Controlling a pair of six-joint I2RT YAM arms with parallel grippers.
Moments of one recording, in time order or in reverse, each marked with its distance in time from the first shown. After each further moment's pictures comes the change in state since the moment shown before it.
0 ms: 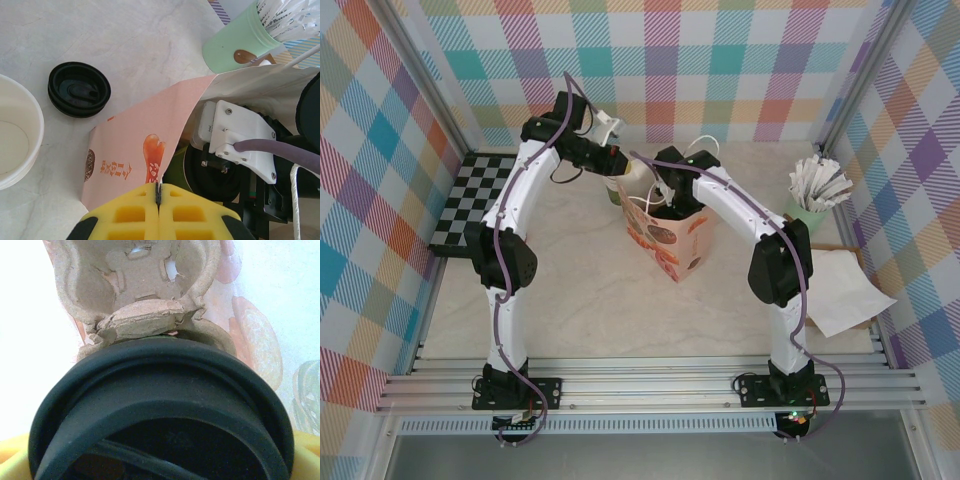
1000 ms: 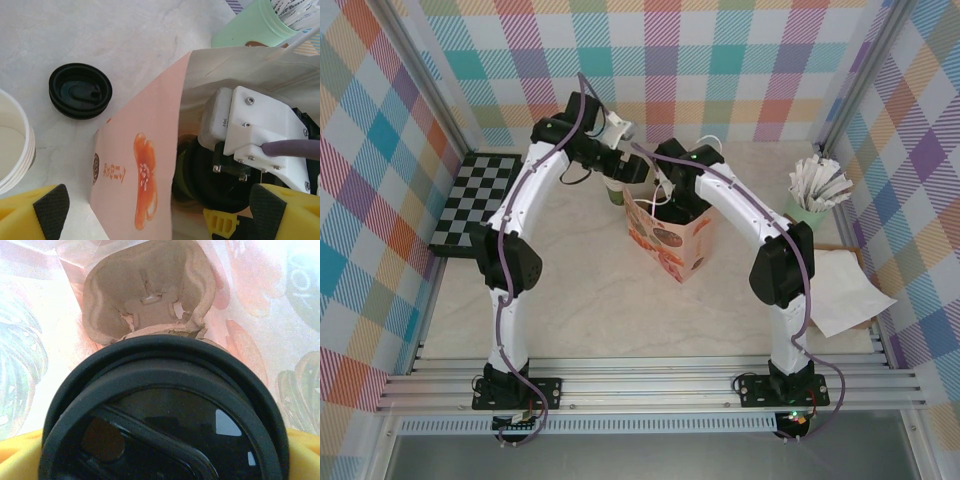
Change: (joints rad) left arm -0.064 -0.003 0.021 0.003 -0.108 0.002; right arm 0.000 -0.012 0.060 -0.002 0.003 0.008
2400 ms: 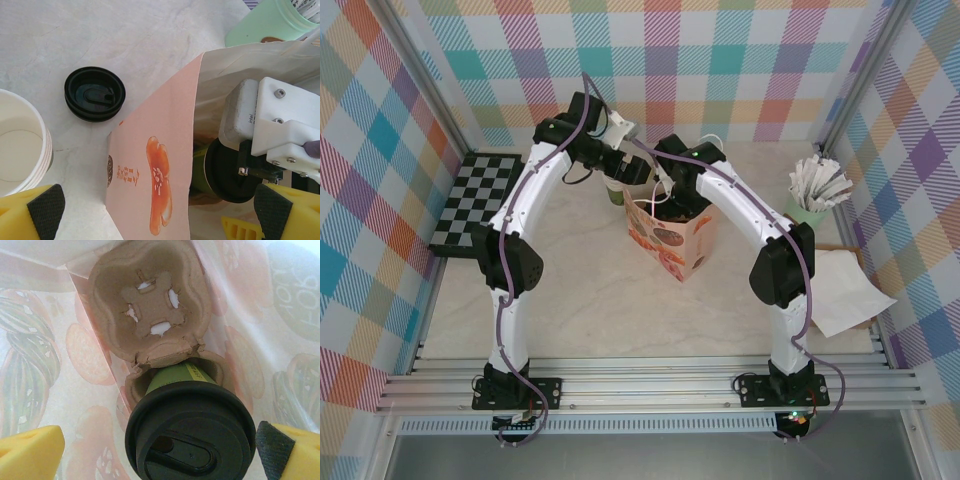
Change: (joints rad) left arm -0.006 0.000 0.000 0.007 -0.056 0.032; right arm 0.000 0.000 0.030 -0.003 0.001 0.000
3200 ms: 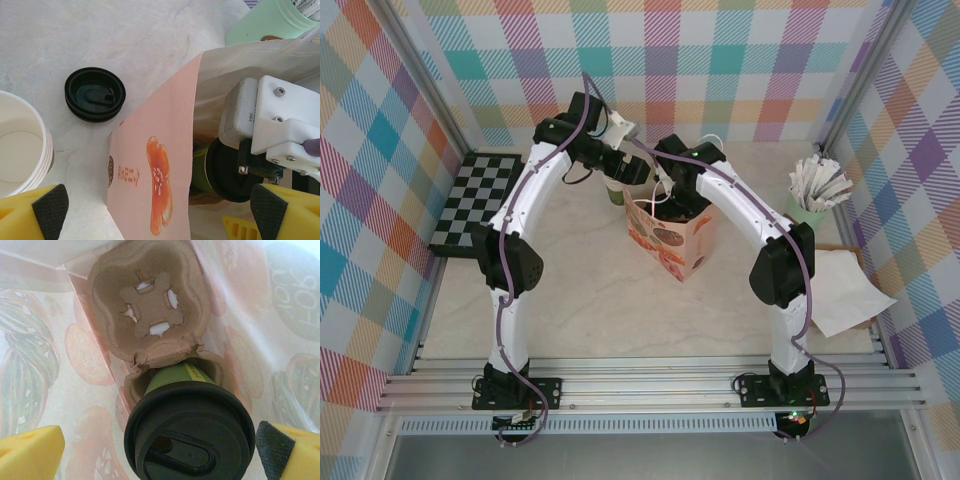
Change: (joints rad) left arm 0.000 0.000 0.000 0.000 0.000 0.012; right arm 0.000 0.000 0.000 0.000 0.005 0.000
